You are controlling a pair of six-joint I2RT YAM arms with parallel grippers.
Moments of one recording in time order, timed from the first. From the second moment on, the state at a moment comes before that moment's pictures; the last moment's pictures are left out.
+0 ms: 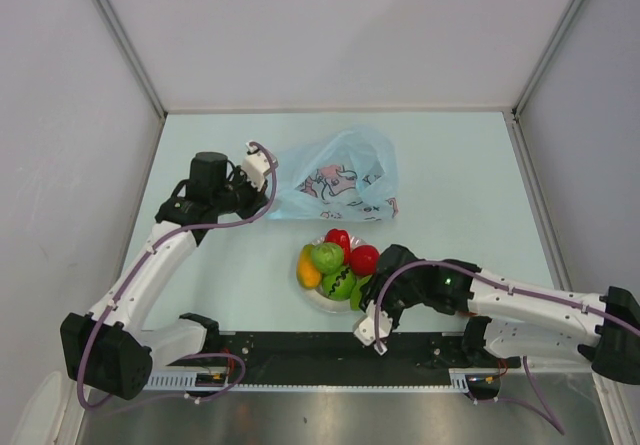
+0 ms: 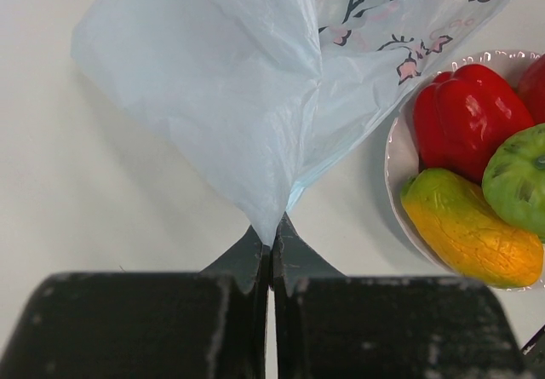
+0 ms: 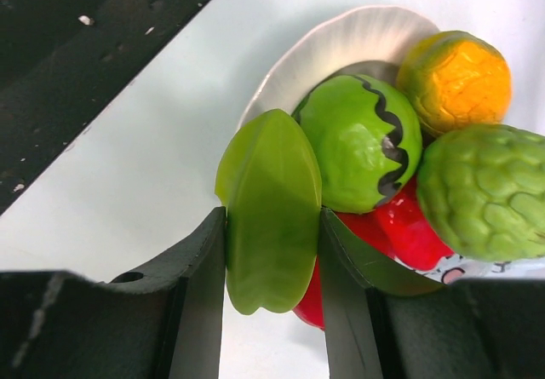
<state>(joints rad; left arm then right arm) -0.29 1.12 0.96 -0.50 0.37 0.34 1.14 1.00 0.67 -0.61 -0.27 -1.37</state>
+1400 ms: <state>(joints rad) -0.28 1.16 0.96 -0.48 0.40 0.31 1.03 1.02 0.64 -0.51 -0.29 -1.29</state>
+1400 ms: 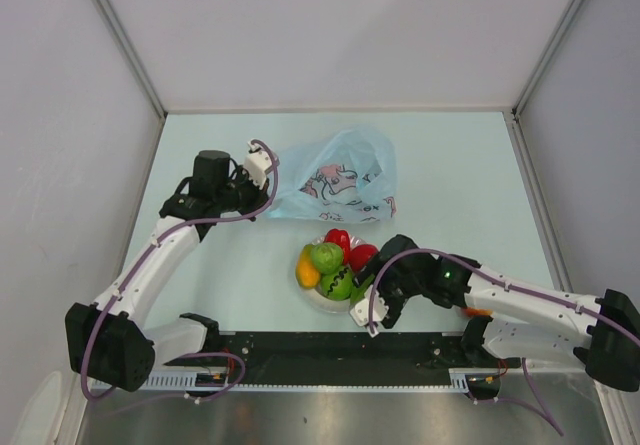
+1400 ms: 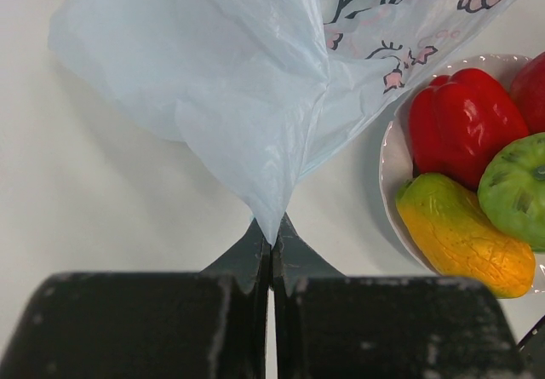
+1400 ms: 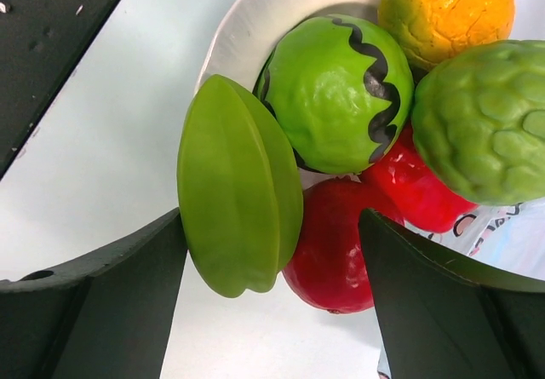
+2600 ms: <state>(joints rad) -0.28 1.20 0.95 -0.45 0.44 0.29 0.42 0.78 0.66 -1.12 -0.14 -1.03</state>
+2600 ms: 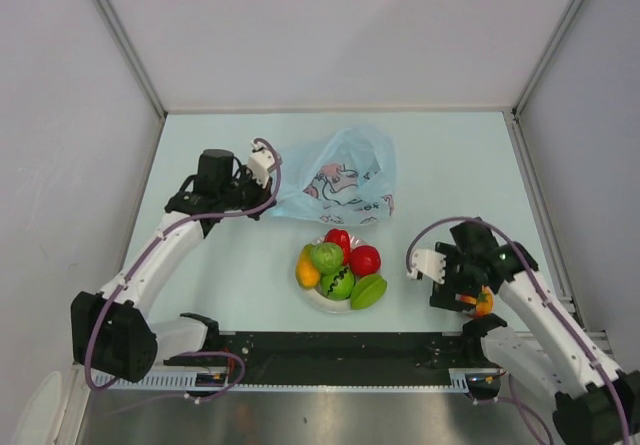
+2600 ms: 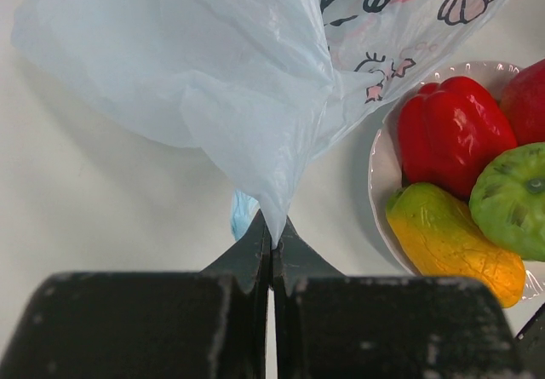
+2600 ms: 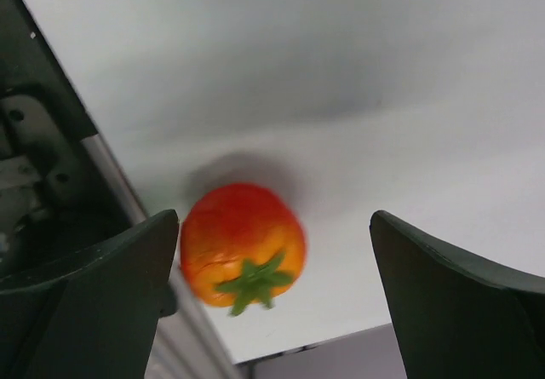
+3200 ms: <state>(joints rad) -0.28 1.25 0.95 -0.43 0.46 0.26 0.10 1.20 0.77 -1.30 -0.22 -1.09</state>
